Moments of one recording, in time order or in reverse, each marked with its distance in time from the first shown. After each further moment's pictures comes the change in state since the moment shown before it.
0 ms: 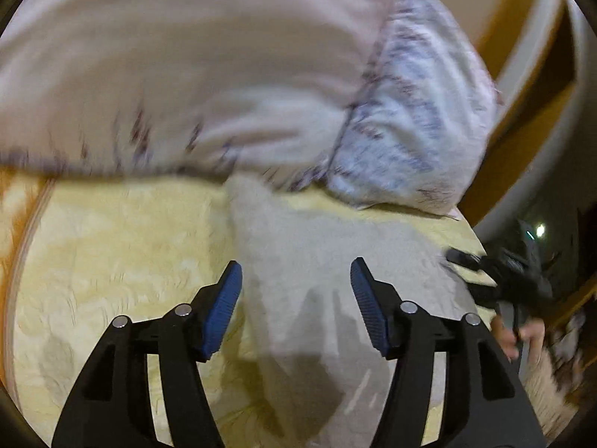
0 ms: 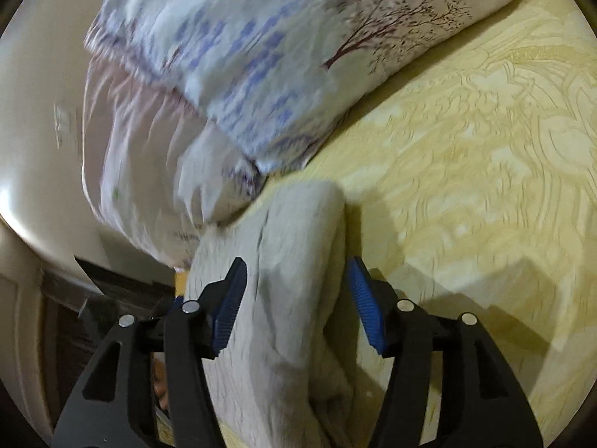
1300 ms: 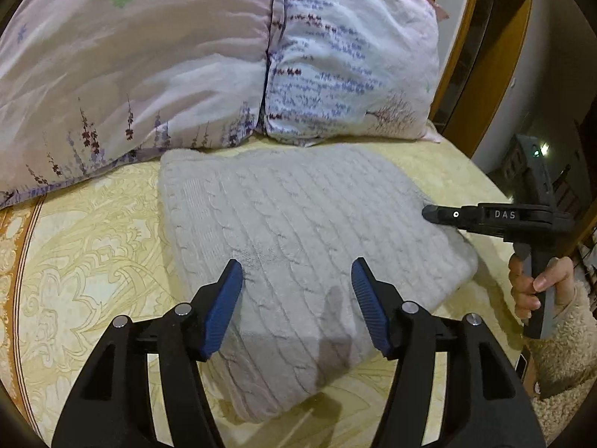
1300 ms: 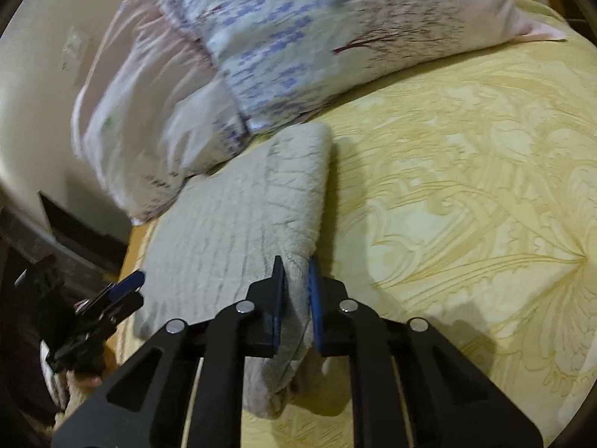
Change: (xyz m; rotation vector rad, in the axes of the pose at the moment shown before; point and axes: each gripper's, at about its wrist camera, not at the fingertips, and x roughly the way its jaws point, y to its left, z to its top) left arm -0.001 -0.061 -0.064 0.231 0.112 0.052; right arm -0.033 0.016 -0.064 -0.247 -0.011 -0.216
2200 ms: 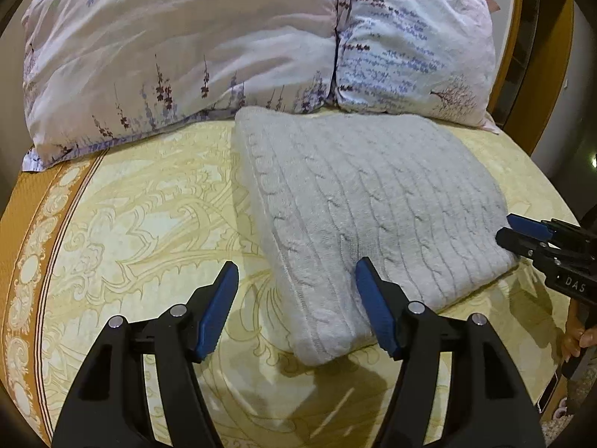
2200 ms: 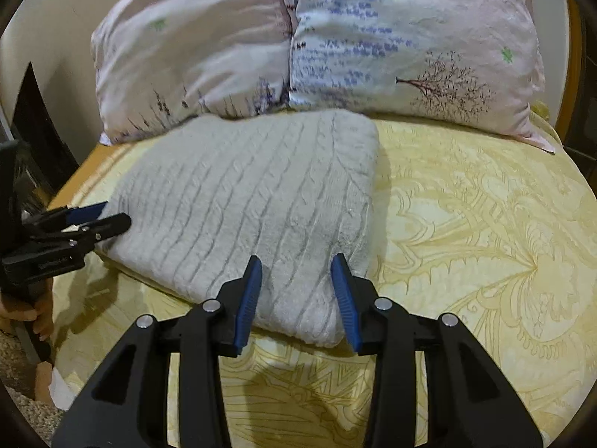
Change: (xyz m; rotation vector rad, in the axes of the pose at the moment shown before) left arm -0.004 0.020 -0.043 -0.076 0.023 0.237; right arm -0.004 0.069 -0.069 -0.425 -0.062 -0.267
